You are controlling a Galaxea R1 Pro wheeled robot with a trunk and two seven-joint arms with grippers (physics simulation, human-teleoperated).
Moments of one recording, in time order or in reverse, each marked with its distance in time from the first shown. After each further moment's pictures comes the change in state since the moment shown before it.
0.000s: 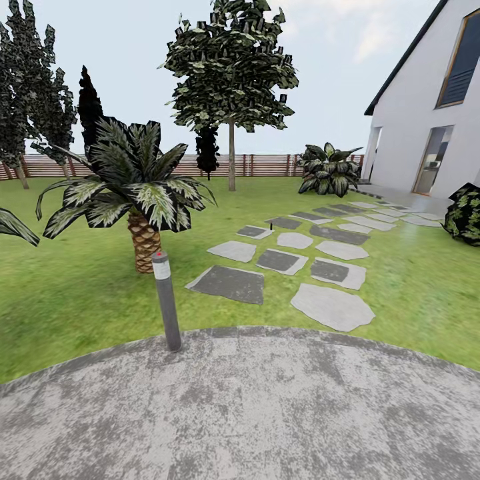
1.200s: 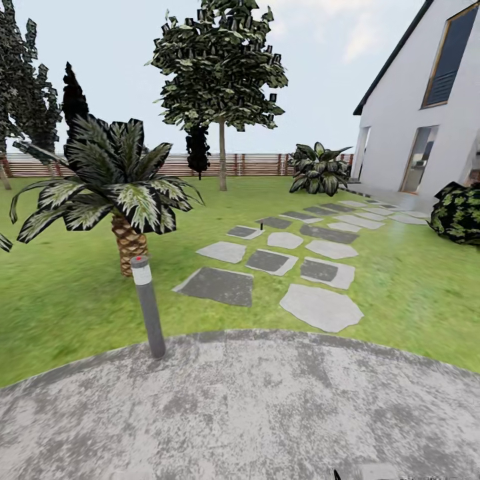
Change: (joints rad) left arm -0.274 0.060 0.000 -0.220 -0.003 -0.285 0.002; right arm -0.136 -0.141 -0.004 -0.506 -0.001 -0.226 0.007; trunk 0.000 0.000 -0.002
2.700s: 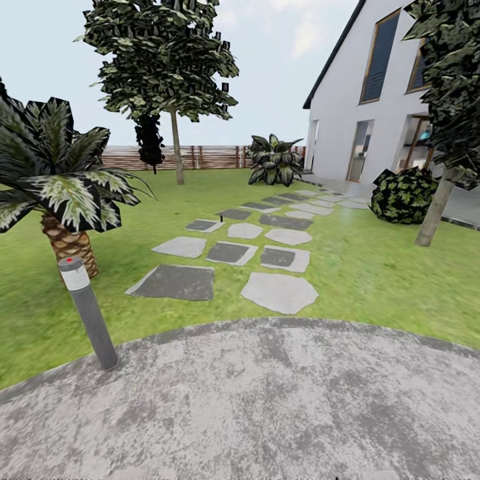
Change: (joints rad) left arm 0.000 0.003 0.003 -0.004 0.004 -0.001 0.001; right arm 0.000 0.000 0.002 0.034 0.001 -0.002 -0.006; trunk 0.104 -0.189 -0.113
